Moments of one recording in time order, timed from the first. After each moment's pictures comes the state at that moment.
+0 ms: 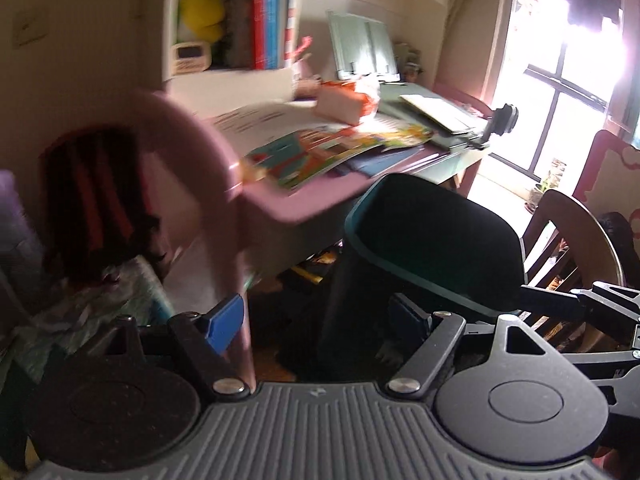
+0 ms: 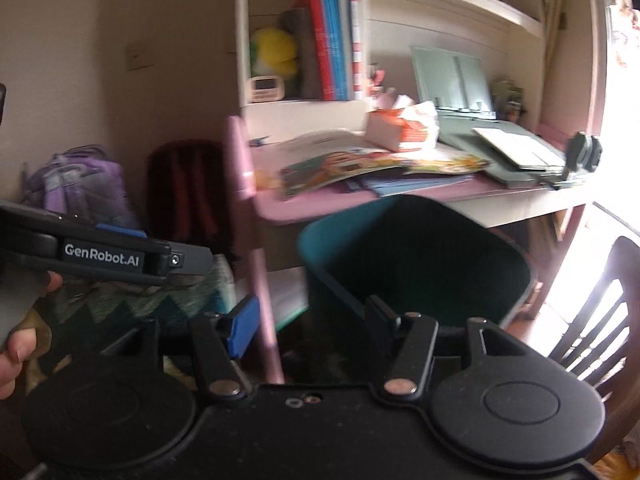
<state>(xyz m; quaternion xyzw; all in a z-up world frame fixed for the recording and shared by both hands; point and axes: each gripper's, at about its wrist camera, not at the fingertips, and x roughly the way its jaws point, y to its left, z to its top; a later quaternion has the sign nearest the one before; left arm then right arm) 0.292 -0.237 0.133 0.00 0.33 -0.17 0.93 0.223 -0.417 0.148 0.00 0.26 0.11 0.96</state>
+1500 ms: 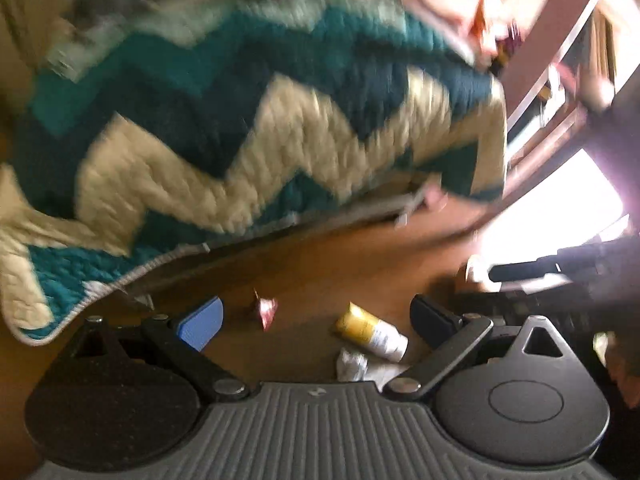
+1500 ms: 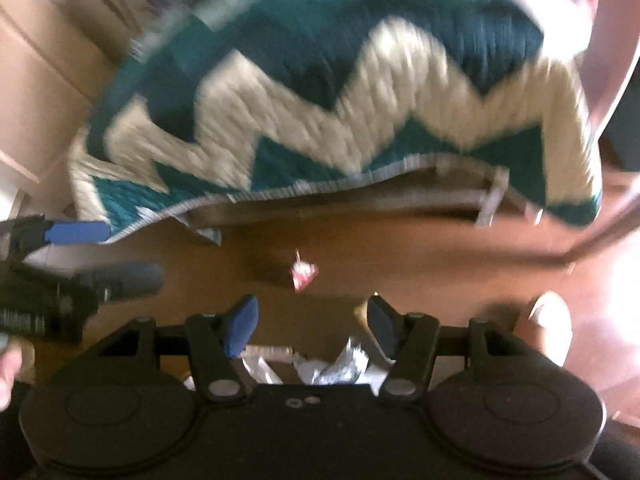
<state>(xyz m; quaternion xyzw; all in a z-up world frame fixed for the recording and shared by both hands) 0.244 0.098 -0.247 -0.05 0.54 -0.04 0.84 0.285 -0.097 -0.235 0.00 0.57 0.28 0.77</state>
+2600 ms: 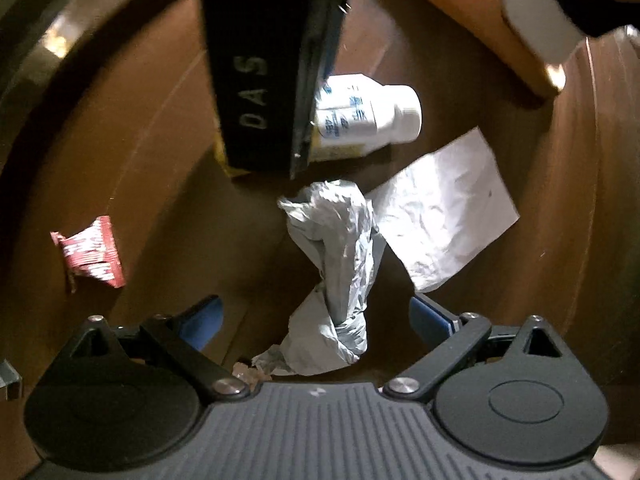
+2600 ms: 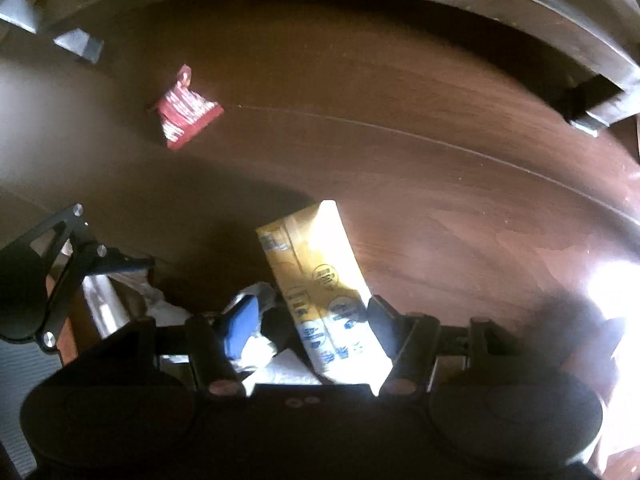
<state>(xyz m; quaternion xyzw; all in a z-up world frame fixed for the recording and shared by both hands) 0.230 -0.007 -0.573 0.21 0.64 -0.26 0.69 0.329 -0.032 -0.517 -0.19 0.69 0.30 0.64</state>
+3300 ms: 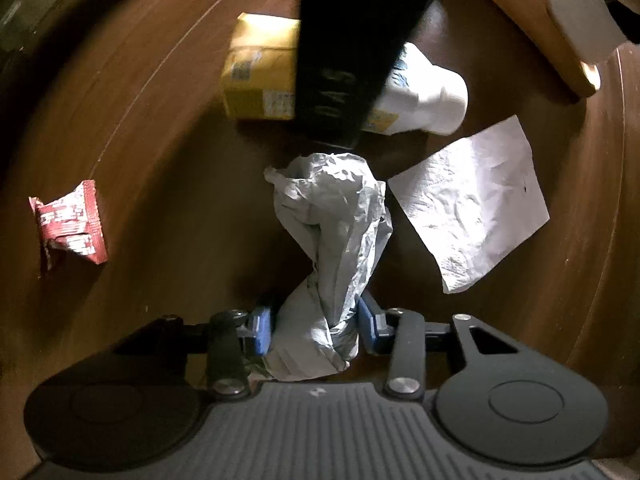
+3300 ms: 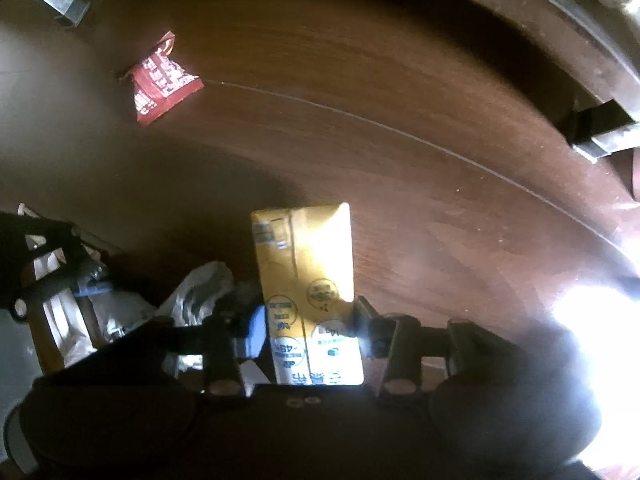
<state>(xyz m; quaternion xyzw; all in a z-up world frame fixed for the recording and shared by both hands) 0.248 0.006 -0.596 0.18 0.68 -0.23 0.67 0.315 -0.020 -0.542 -0.25 0.66 0.28 0.65</state>
